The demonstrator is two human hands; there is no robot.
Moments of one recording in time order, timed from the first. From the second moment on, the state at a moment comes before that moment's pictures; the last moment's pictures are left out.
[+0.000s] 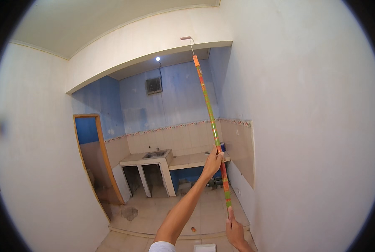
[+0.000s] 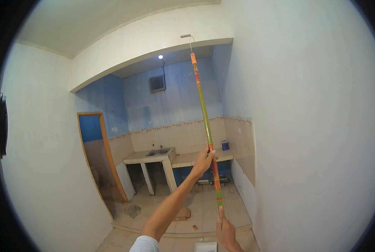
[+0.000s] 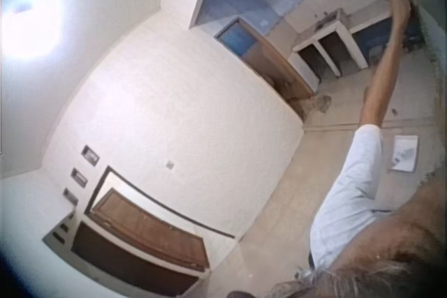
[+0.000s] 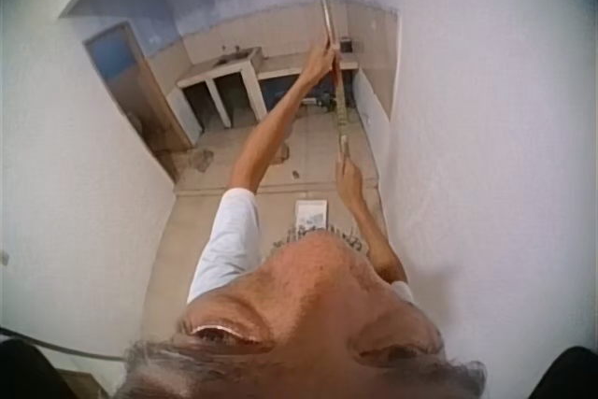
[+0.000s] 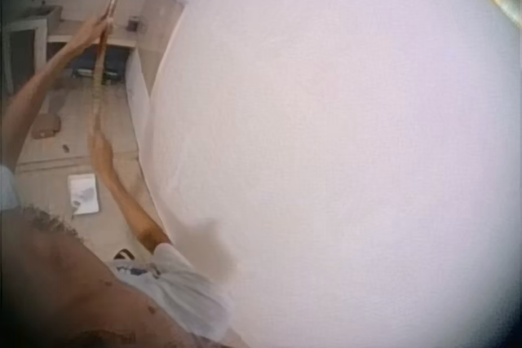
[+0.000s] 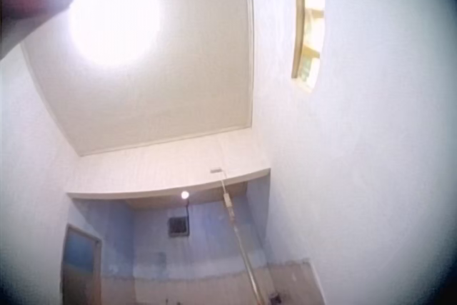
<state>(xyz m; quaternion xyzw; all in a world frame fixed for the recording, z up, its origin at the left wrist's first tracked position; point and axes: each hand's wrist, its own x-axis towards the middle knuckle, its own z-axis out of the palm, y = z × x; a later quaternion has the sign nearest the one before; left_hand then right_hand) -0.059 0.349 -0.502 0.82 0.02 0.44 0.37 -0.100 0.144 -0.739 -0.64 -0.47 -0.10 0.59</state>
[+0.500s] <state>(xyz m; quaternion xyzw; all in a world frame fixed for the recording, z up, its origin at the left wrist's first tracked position) -0.093 0.325 -0.493 0.78 0.01 0.38 0.50 -0.137 0.115 -0.772 -0.65 -0.46 -0.08 0.60</state>
